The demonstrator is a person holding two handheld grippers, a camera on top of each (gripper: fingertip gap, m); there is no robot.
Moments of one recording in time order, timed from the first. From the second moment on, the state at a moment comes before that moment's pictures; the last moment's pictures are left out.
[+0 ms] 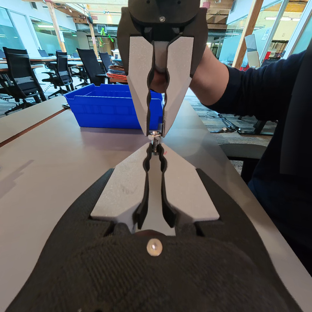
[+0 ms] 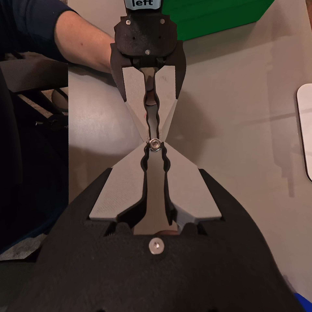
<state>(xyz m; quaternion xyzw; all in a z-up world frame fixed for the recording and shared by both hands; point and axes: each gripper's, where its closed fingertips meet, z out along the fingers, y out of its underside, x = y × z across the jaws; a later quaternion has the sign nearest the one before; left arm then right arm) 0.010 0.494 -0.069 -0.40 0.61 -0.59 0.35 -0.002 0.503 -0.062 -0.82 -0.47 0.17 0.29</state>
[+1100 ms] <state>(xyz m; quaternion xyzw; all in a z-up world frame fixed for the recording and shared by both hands) 0.010 0.493 -0.073 -0.40 0.62 -0.58 0.36 0.000 0.501 -0.067 -0.83 -0.50 0.13 0.22</state>
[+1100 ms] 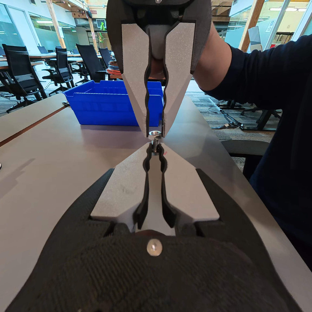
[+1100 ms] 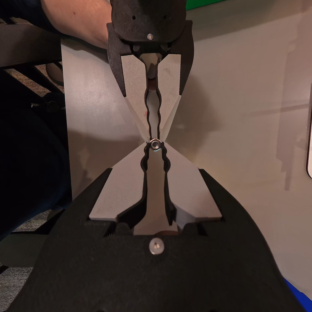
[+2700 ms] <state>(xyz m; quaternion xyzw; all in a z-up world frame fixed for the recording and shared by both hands) 0.006 0.487 -0.059 -0.37 0.60 -0.60 0.36 -0.006 0.491 -0.037 -0.65 -0.34 0.37 0.56</state>
